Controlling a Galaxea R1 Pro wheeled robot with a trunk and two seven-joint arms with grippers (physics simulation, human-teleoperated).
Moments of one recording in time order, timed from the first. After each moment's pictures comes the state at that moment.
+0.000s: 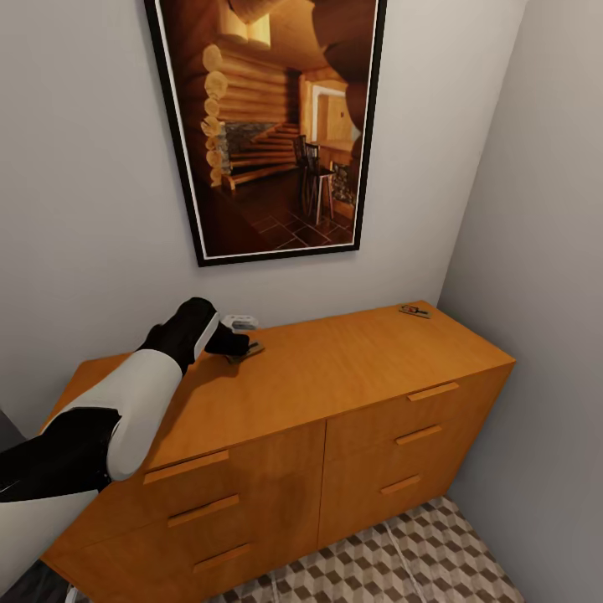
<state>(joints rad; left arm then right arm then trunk) -1.30 -0.06 -0.02 -0.43 -0.16 0.98 -0.26 -0.01 0.05 0.15 -0.02 -0.07 -1.04 -0.23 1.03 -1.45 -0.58</state>
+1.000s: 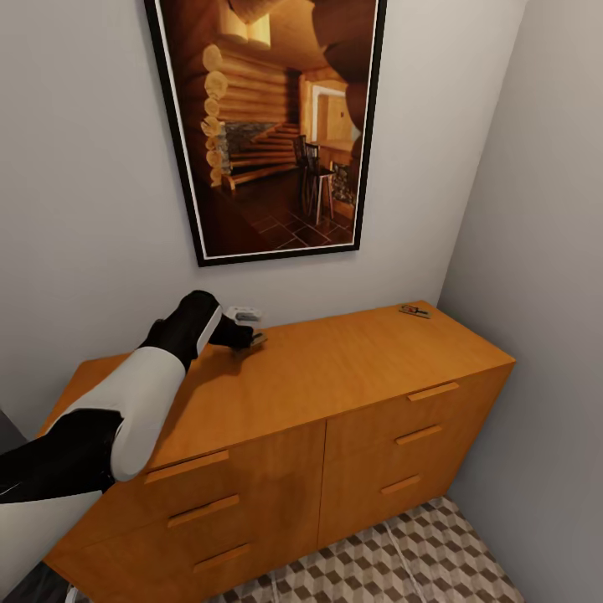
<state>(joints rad) -1.30 -0.08 -0.02 -0.49 -0.16 0.99 -0.26 -0.01 0.05 0.15 -0.02 -0.07 -1.04 -0.23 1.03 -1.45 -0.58</state>
